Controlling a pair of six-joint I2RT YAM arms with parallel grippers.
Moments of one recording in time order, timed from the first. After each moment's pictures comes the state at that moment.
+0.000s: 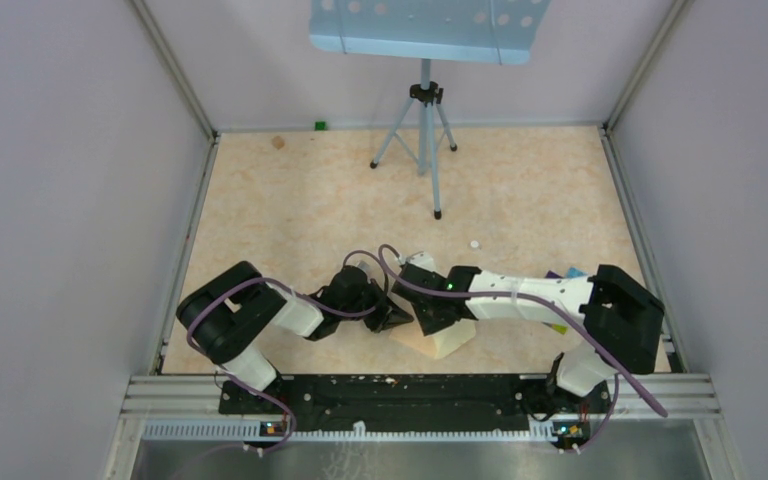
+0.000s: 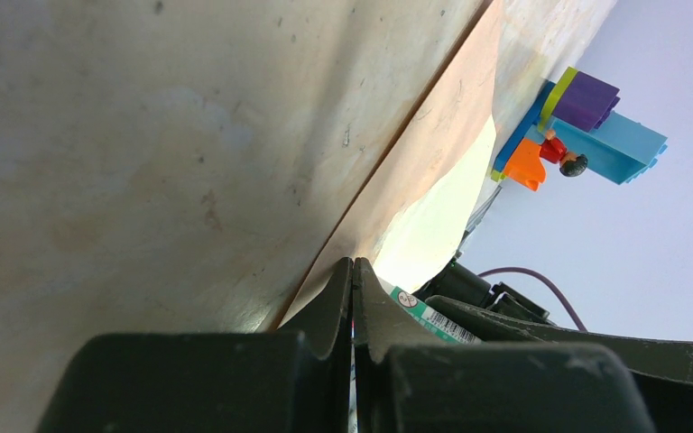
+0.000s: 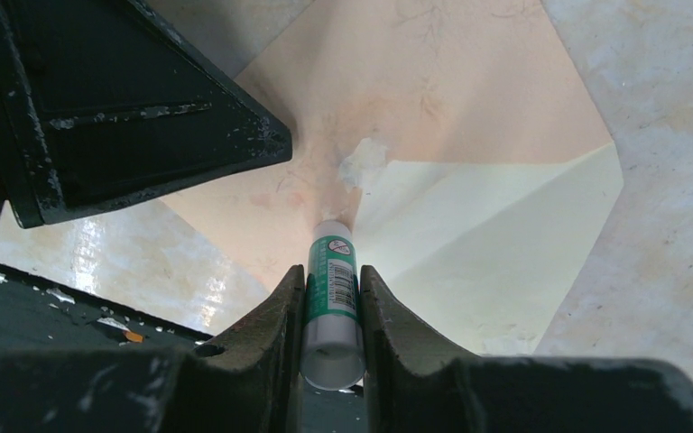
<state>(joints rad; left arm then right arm) -0.78 1.63 0.36 0.61 0.32 -1.46 1.13 1.56 0.98 -0.68 0.23 0.66</state>
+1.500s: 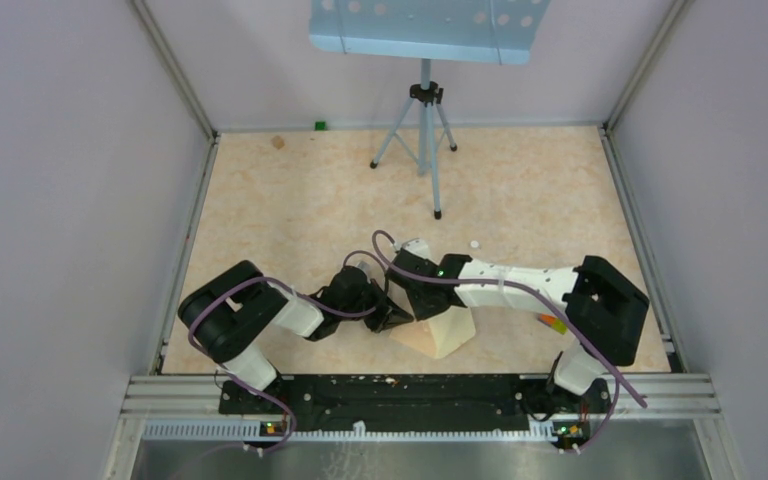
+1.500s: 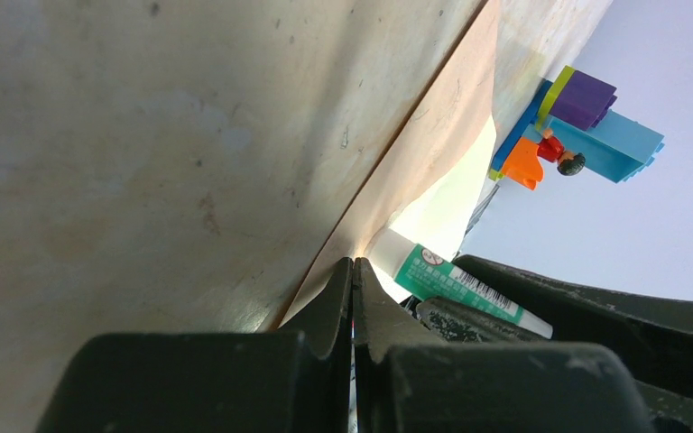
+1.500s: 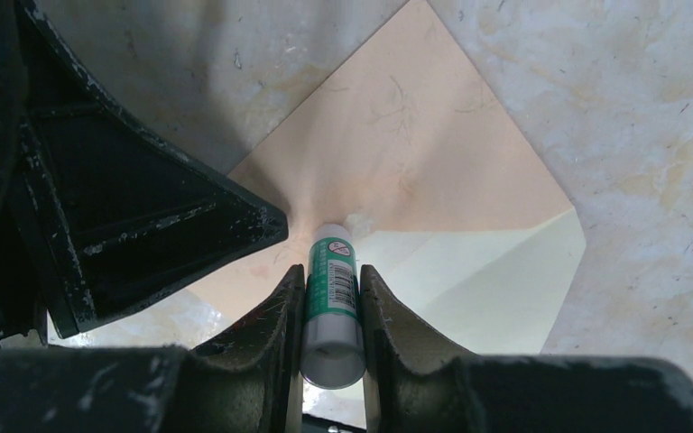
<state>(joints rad) -0.78 1.64 0.36 0.63 0.33 -1.47 1.08 1.63 1.06 -0.66 0.27 0.64</state>
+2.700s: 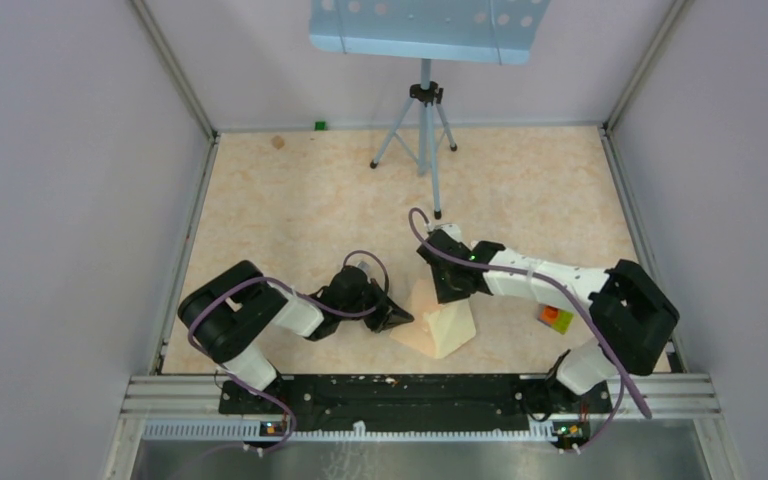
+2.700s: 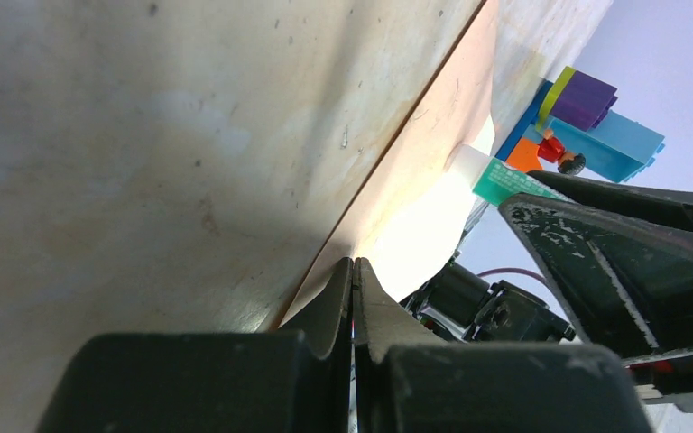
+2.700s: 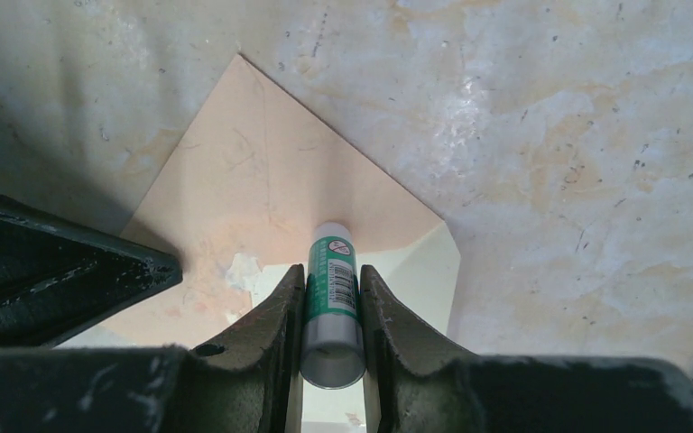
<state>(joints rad) -0.78 1.64 0.36 0.62 0.32 -1.47 0.90 1.53 0.96 -0.60 0.26 0.61</state>
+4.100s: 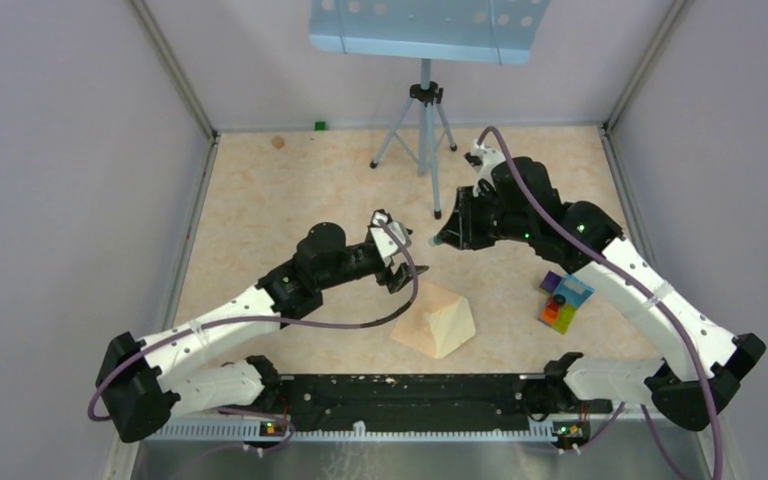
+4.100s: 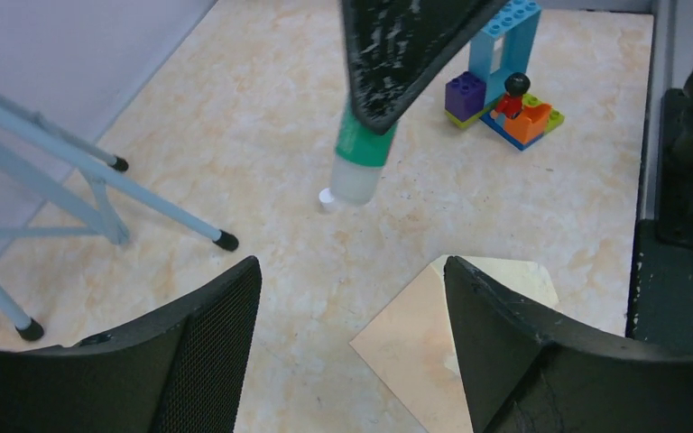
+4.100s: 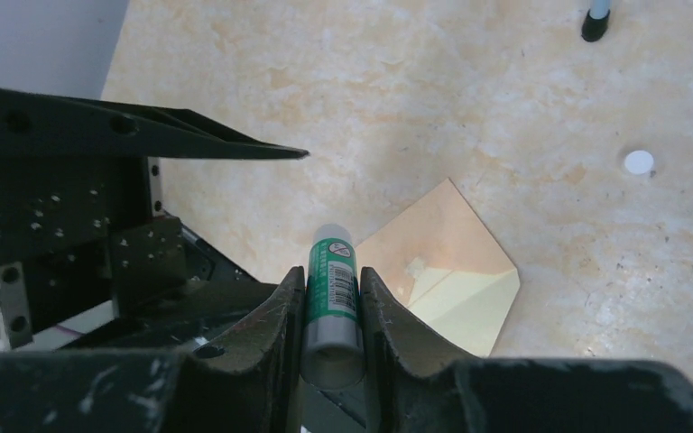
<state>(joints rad) -0.85 1.06 0.77 0.17 0.28 0.16 0.72 1.17 1.38 -0.83 -0.09 0.47</state>
